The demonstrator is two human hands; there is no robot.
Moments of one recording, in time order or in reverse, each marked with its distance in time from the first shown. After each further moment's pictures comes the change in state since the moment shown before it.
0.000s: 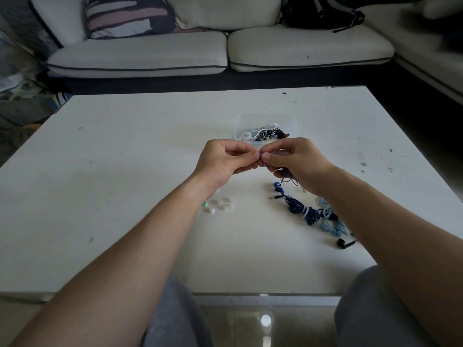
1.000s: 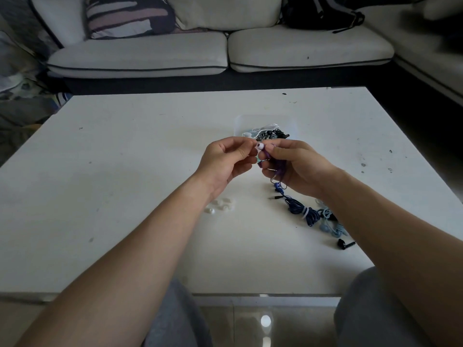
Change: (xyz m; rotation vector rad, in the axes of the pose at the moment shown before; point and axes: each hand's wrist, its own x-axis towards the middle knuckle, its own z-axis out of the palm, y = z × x) left_hand 0.004 -0.003 0.004 -0.181 0.033 -0.069; right_hand 0.002 -0.001 0.006 0.404 -0.151 0.050
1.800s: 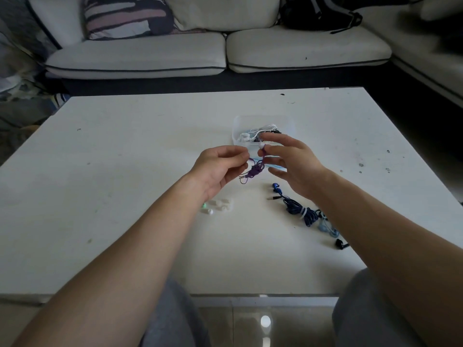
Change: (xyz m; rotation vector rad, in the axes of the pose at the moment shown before) left_hand 0.002 0.000 -0.006 -0.091 0.095 -0.179; right_hand 0.005 0.002 0.001 -0.175 0.300 0.036
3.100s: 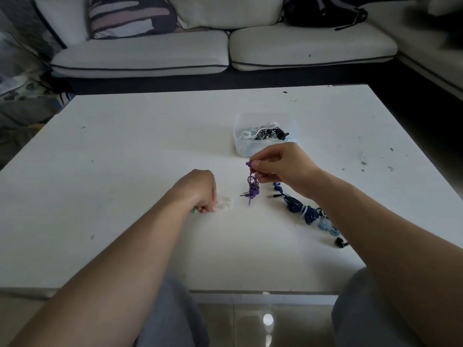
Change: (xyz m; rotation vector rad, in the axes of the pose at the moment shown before) left_hand 0.003 -0.014 -0.047 1.483 -0.107 -0.196; right_hand -0.005 0.006 0.004 -0.210 -0.138 -0.076
